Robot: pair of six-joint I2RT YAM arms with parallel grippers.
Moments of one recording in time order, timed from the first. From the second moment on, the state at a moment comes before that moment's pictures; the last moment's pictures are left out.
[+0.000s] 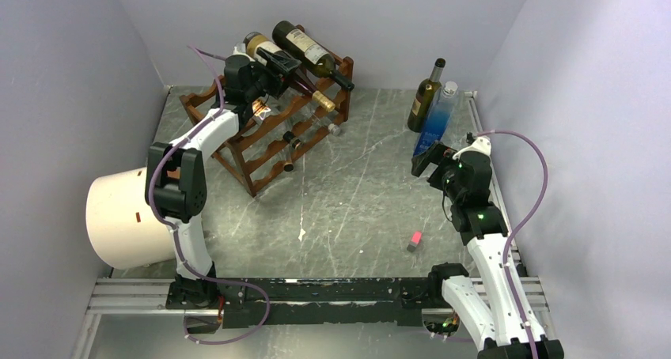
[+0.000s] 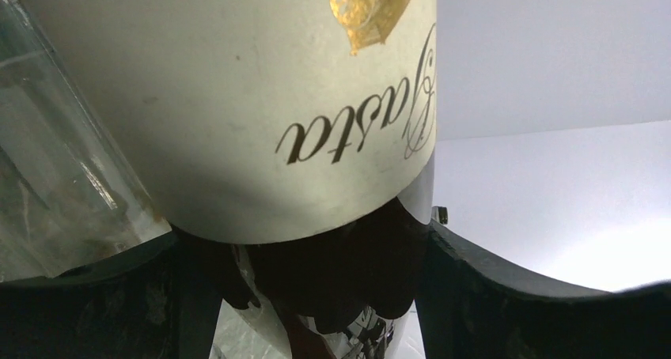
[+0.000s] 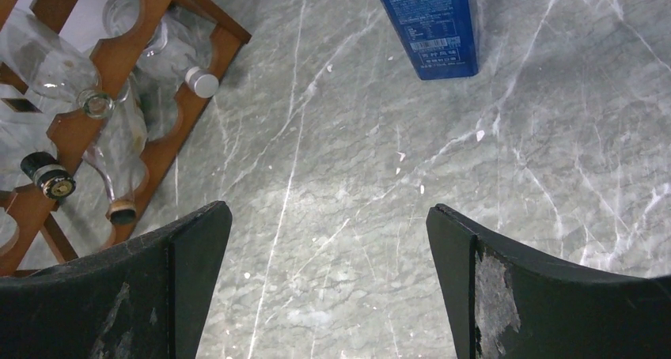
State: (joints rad) left arm -0.25 1.94 1.52 0.28 0.26 -1.21; right arm 0.09 0.73 0.71 -0.38 0.03 0.47
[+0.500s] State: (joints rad) left arm -0.21 1.92 1.46 0.40 0.36 -1.27; right arm 0.09 0.72 0.72 -0.37 -0.05 0.48
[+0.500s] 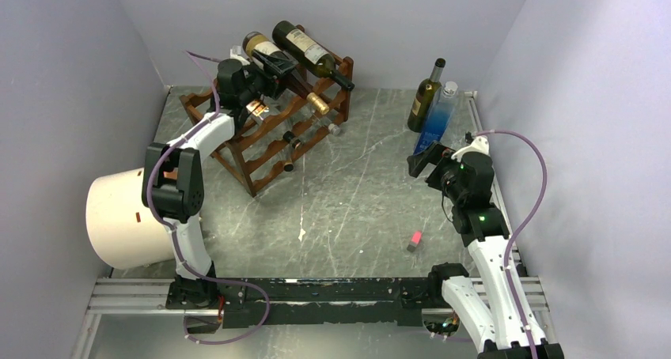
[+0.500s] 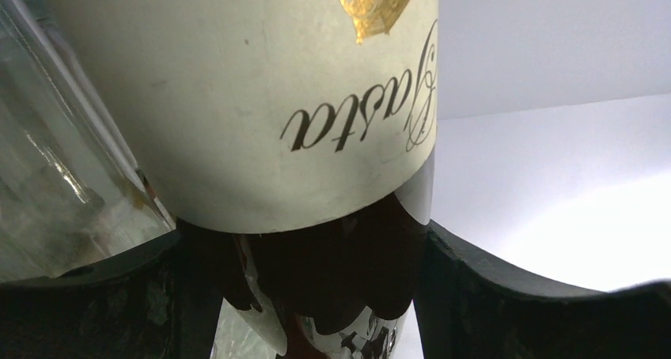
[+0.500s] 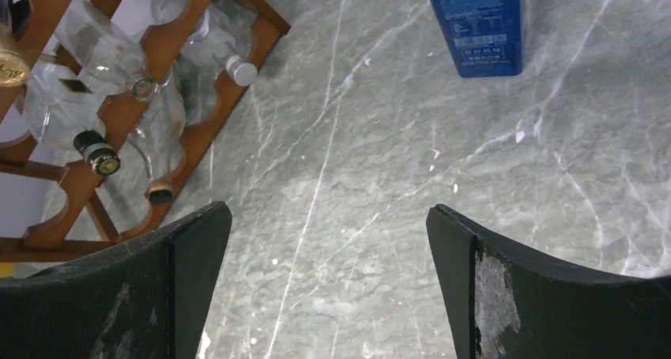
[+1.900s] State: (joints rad) left arm -0.15 1.84 1.35 0.46 0.47 -1.28; right arm 0.09 0.75 0.68 -0.32 -0.18 0.47
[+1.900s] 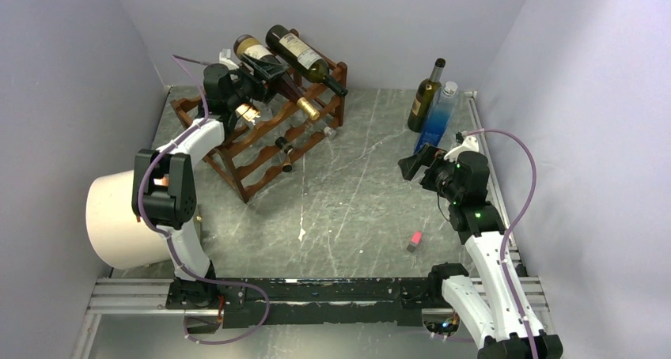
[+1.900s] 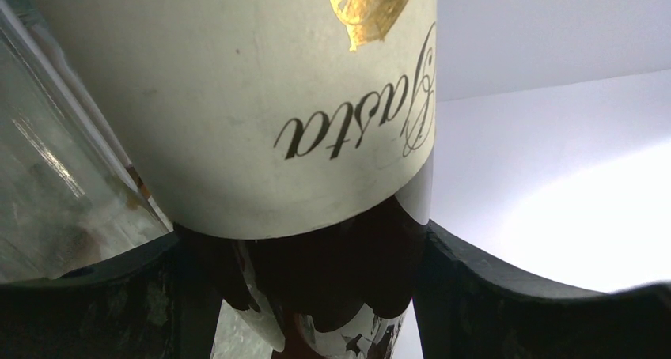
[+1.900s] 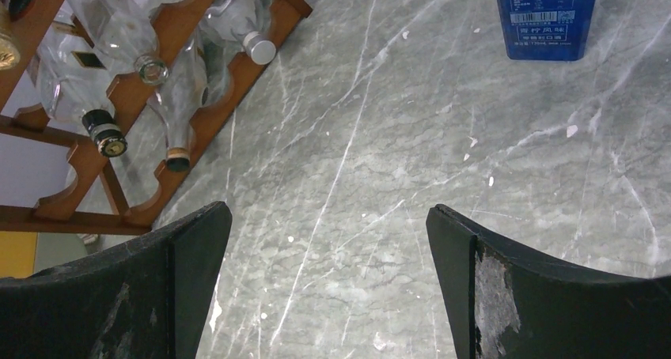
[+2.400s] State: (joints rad) left arm -0.14 1.78 1.38 0.38 0.49 -1.31; right arm 0.09 0.75 0.68 -0.32 -0.22 0.47
